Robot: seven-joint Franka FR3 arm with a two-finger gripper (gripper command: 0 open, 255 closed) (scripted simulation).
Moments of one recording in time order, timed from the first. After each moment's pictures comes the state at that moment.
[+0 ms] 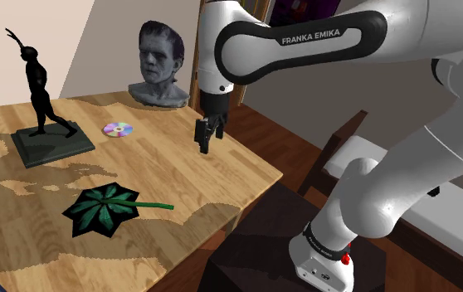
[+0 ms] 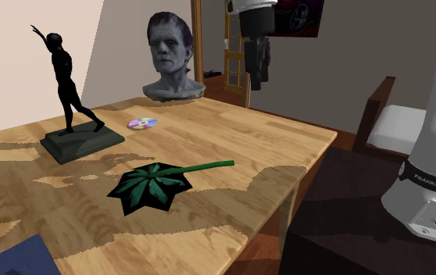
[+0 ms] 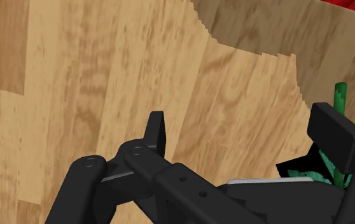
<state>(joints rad) 0.14 -0.29 0.19 -2.27 0.07 1.85 0.05</state>
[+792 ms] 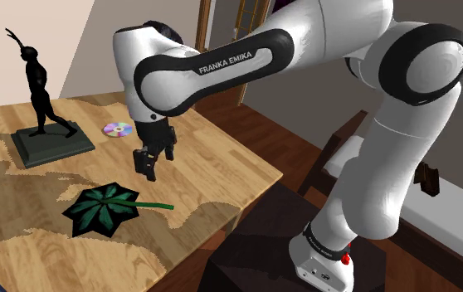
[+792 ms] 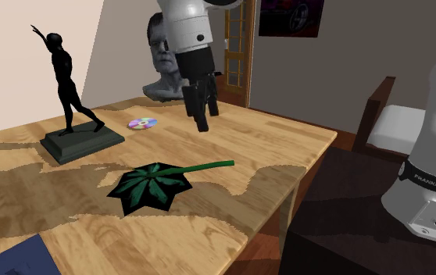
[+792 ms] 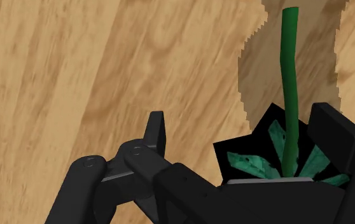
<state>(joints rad) 0.23 0.16 0.30 -1.95 -0.03 1.90 0.18</state>
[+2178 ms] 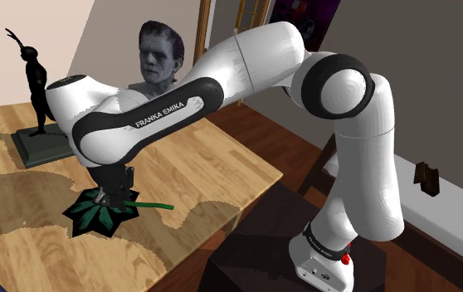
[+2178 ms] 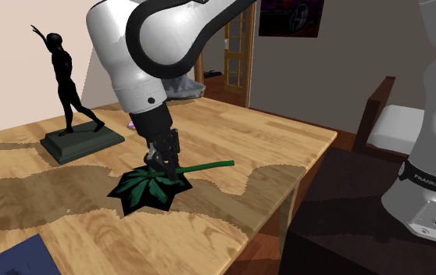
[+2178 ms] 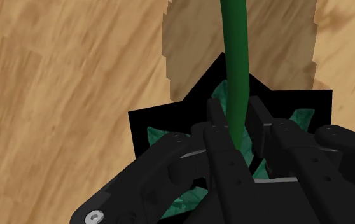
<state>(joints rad) 0.36 0.57 0.32 -1.63 -0.16 1.92 0.26</state>
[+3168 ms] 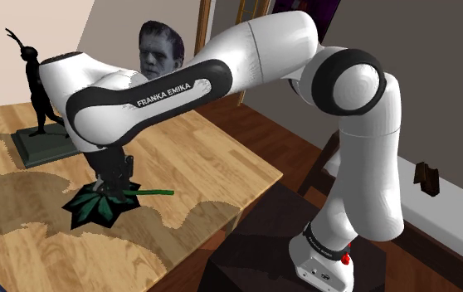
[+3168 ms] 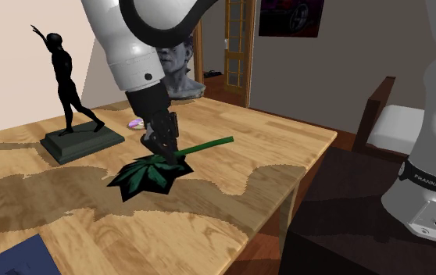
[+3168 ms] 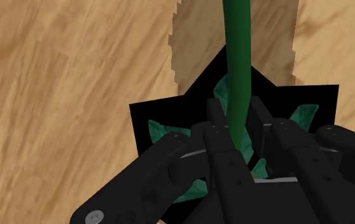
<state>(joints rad) 0.35 0.51 0.33 -1.60 -0.14 1.84 0.25</state>
